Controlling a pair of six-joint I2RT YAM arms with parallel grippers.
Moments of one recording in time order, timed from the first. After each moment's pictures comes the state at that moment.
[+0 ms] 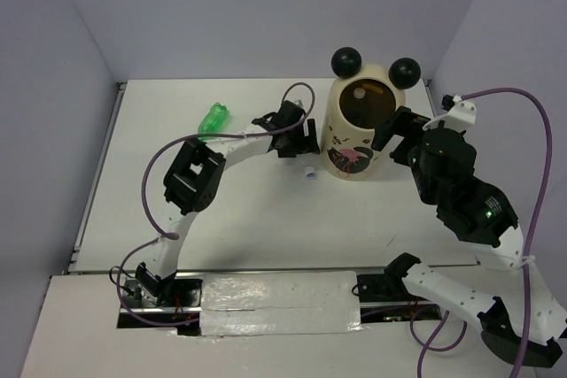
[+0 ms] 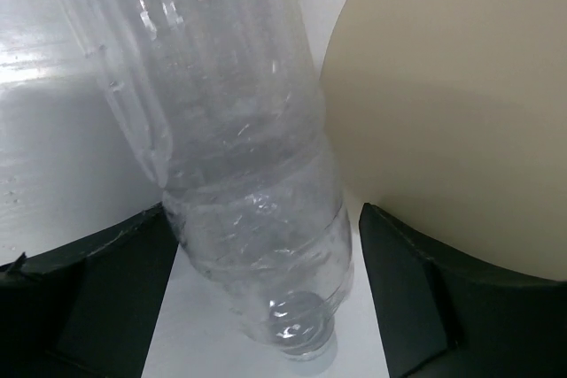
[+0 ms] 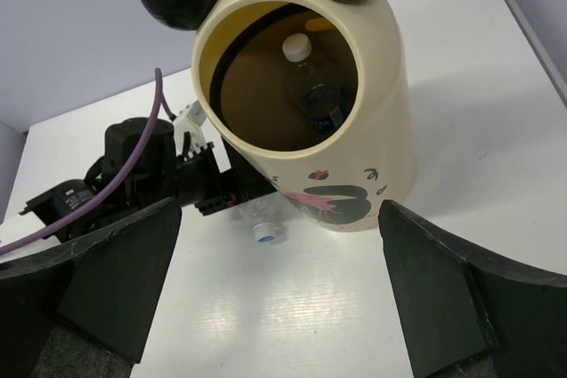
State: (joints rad) left arm -0.65 2.27 1.78 -0.35 0.09 -0.72; right arm 0.61 0.82 1.34 -0.80 0.64 0.53
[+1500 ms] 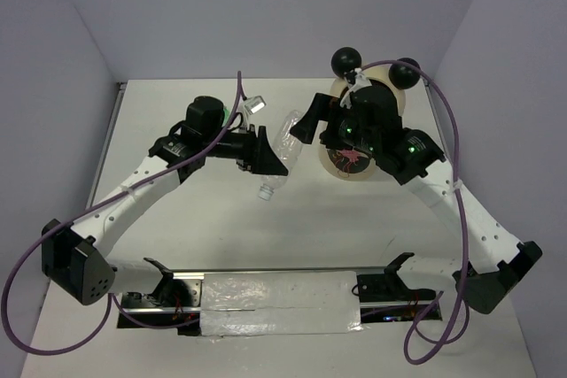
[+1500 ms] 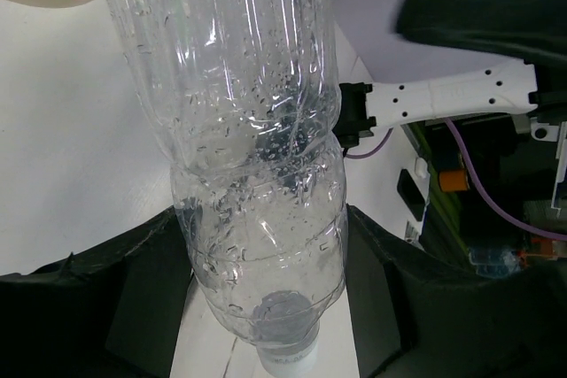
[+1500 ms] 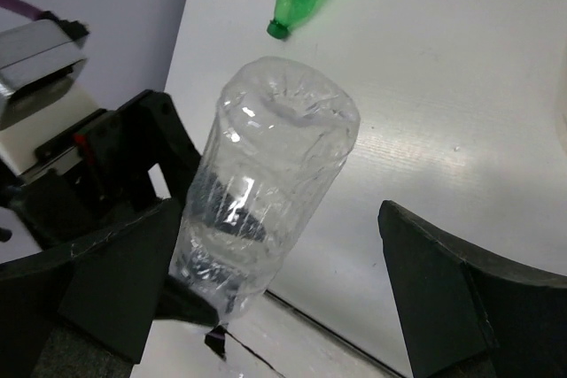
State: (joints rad) left arm -0.54 1.33 1.19 -0.33 0.84 -0.52; right arm 0.61 1.17 1.40 -0.64 -0.05 0.67
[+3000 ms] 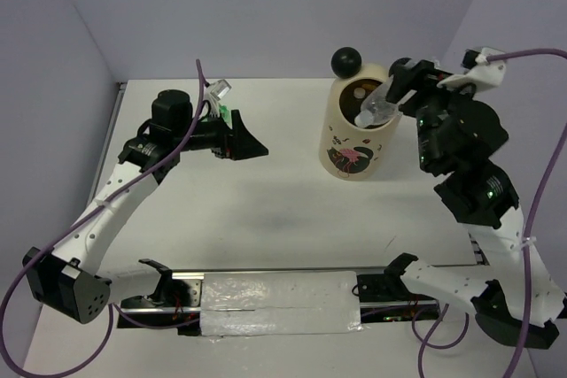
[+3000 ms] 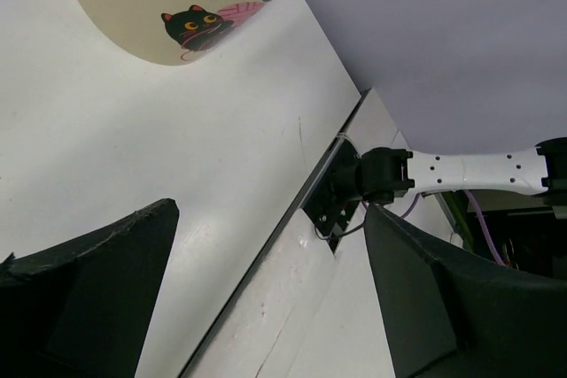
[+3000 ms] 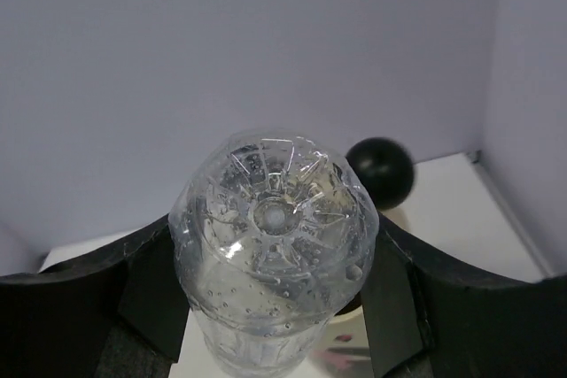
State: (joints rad) left arm -0.39 1.20 1.20 -0.39 0.74 -0.51; right arm 0.64 1.00 1.57 -0.44 0.73 0.19
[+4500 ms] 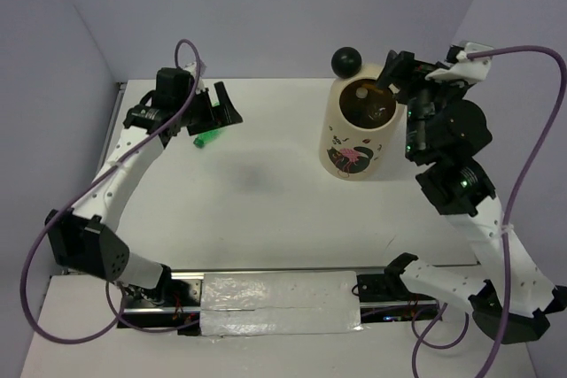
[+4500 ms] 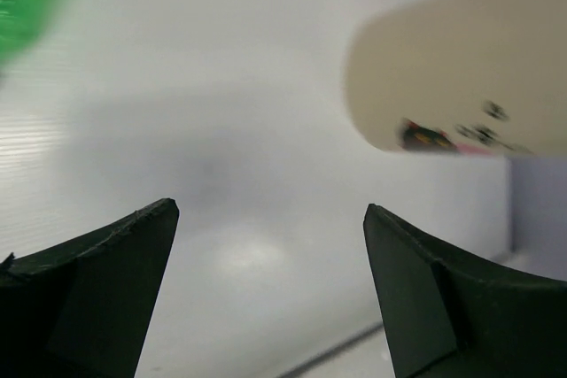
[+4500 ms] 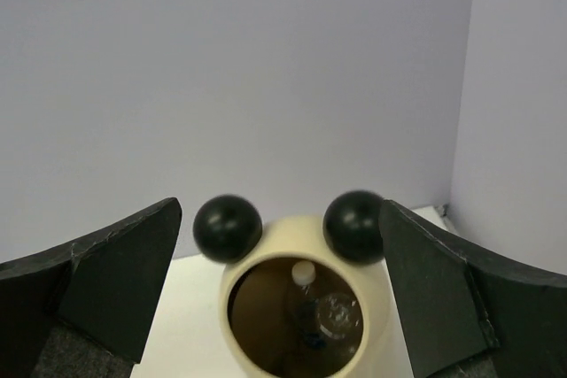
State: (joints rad) left arm -0.29 1.40 1.40 -0.61 0.30 -0.52; right arm 0.61 1.00 1.42 -0.04 0.77 -0.08
